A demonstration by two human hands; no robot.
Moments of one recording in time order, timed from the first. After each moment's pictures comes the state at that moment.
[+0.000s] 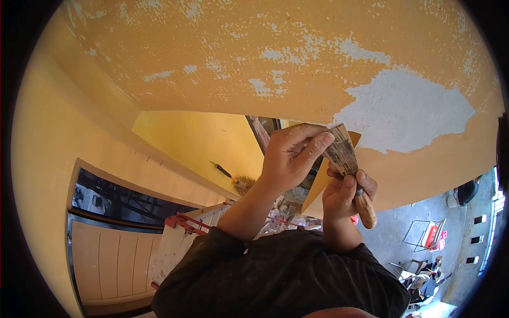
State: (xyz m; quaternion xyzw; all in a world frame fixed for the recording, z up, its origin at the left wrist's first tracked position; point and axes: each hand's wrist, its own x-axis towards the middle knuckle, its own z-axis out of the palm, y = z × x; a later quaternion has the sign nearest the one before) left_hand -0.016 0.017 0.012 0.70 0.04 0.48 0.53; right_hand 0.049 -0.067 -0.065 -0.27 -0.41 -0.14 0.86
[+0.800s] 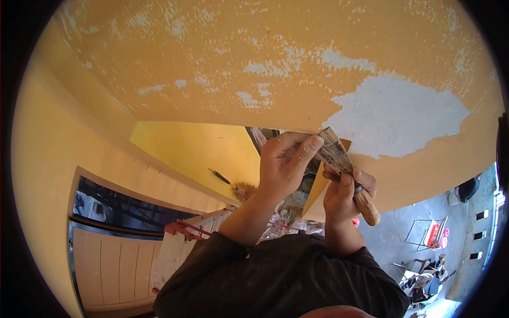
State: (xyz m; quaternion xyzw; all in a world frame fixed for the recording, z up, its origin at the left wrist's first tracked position) left_hand -0.017 0.006 0.013 0.65 0.07 0.47 0.60; right_hand 0.056 -0.074 -0.050 -0.27 -0.40 -0.07 0.88
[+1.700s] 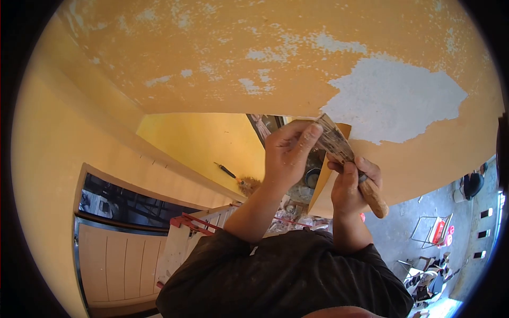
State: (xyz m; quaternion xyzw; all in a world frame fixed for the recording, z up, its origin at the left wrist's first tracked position) left_hand -0.017 0.004 0.008 0.62 0.10 0.49 0.60; right_hand 0.055 -0.086 -0.047 -0.31 -0.41 -0.03 0.86
